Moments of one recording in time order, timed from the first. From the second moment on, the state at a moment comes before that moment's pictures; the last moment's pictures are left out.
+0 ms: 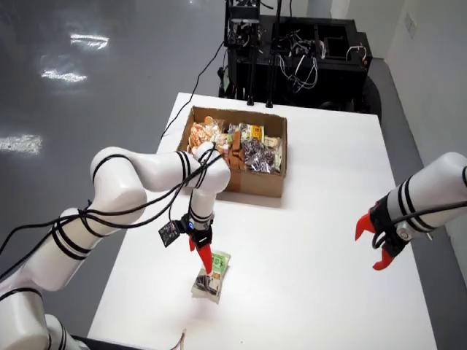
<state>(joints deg) -46.3 58.0 54.0 4.8 82.1 -90.0</state>
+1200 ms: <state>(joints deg) -47.9 70.1 42.4 3.5 82.0 -90.0</state>
